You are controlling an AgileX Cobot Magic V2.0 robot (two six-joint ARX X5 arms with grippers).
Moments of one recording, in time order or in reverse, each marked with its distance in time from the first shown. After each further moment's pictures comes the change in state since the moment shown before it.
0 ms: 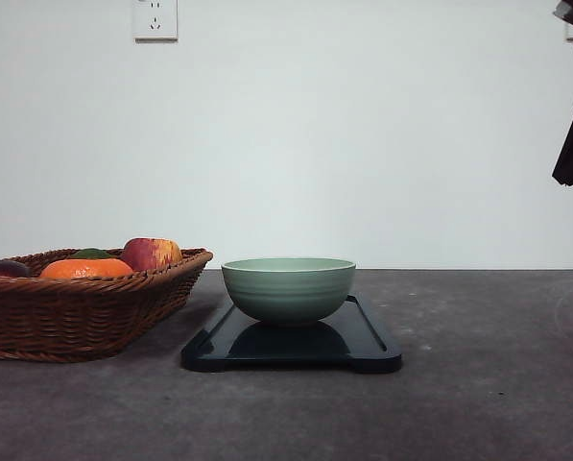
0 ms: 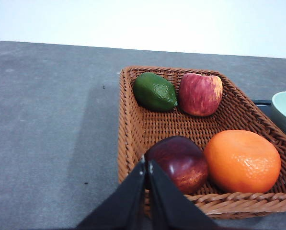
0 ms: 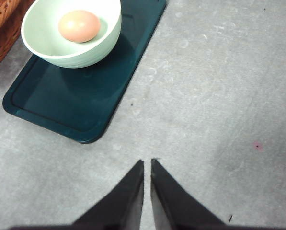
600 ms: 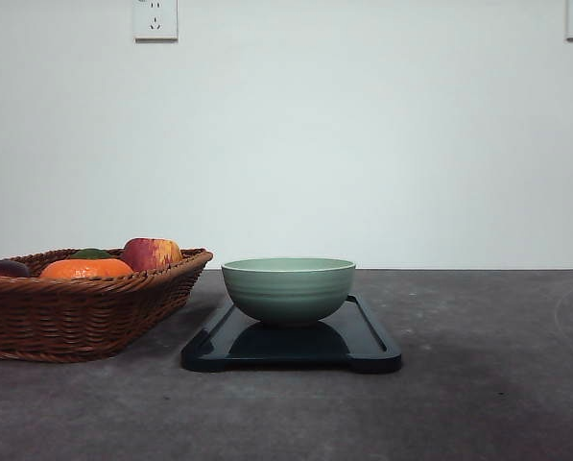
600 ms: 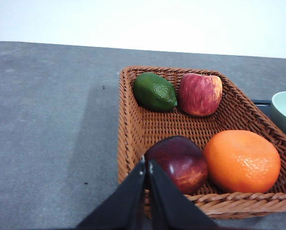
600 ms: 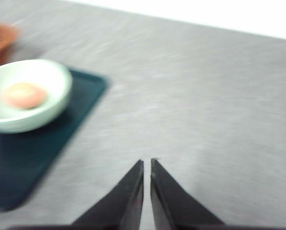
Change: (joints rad) left_arx 0.000 0.000 0.000 0.000 0.000 0.000; right_arx -0.123 -0.315 -0.289 0.371 0.157 -0.158
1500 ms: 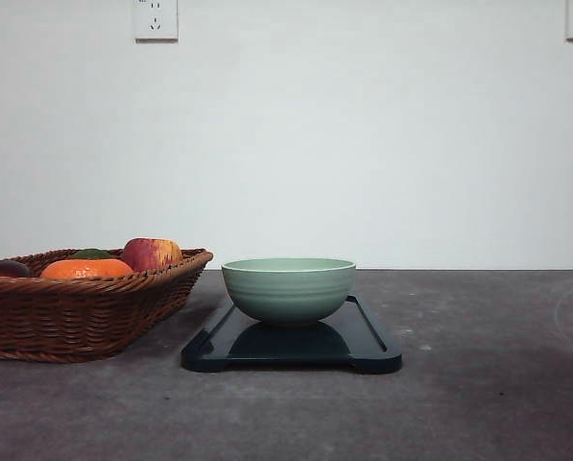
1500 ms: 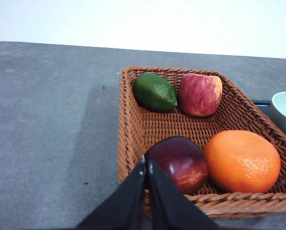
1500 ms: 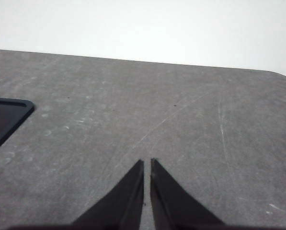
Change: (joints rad) left_arx 0.000 0.000 0.000 0.000 0.000 0.000; right_arx -0.199 -0.507 -0.348 0.070 0.001 -0.019
